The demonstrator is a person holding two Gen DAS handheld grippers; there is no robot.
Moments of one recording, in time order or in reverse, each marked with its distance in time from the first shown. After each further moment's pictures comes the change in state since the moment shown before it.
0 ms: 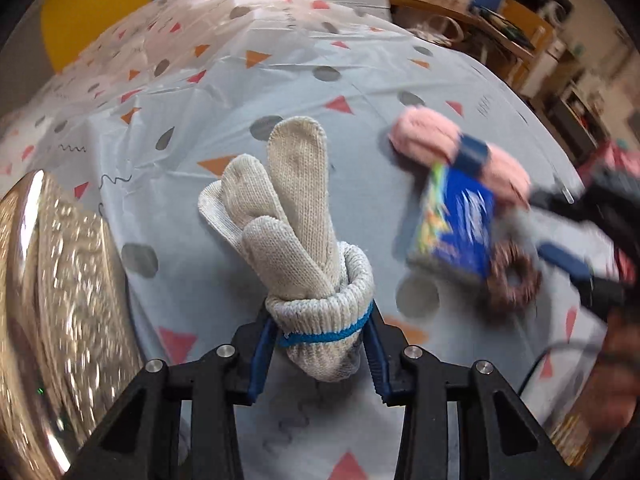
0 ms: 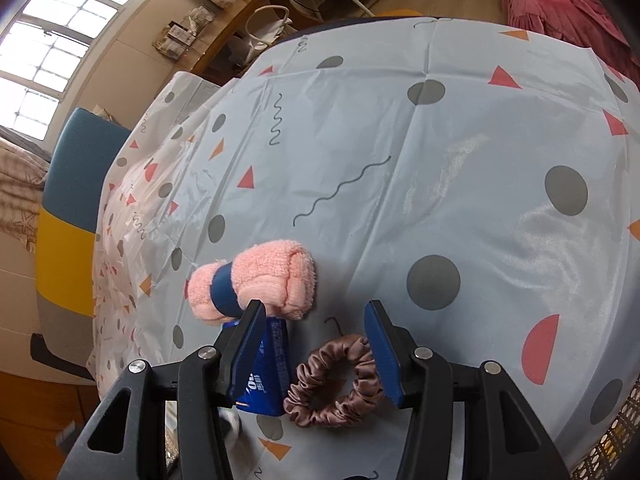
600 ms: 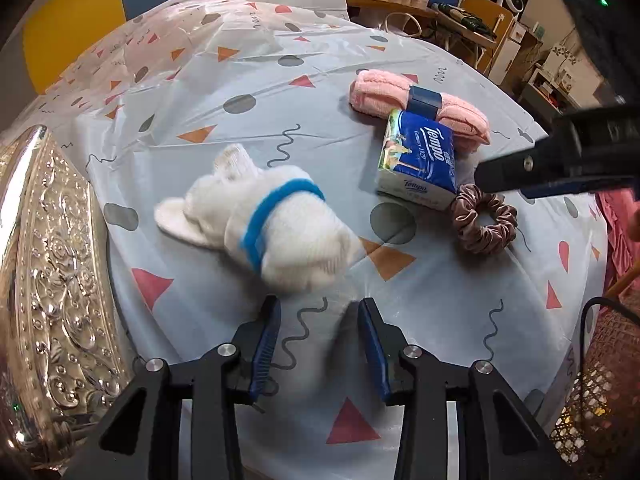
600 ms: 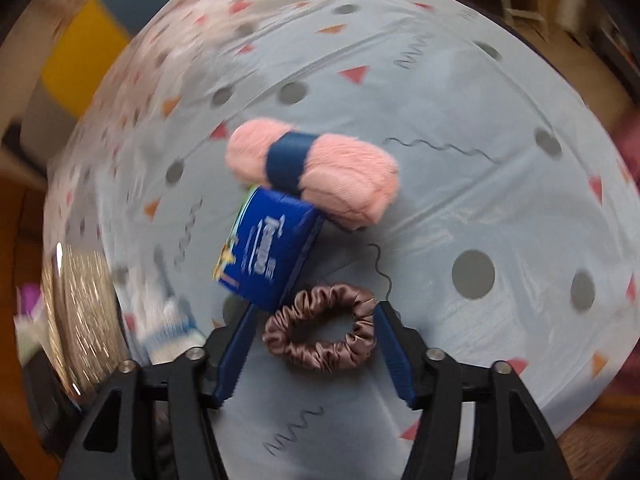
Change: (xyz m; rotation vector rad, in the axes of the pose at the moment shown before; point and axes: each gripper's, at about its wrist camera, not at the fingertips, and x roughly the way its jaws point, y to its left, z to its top) left arm 0.006 -0.001 -0.038 0.085 -0.058 -0.057; right arm 0.012 0.068 -0.035 -0.729 0.323 -0.185
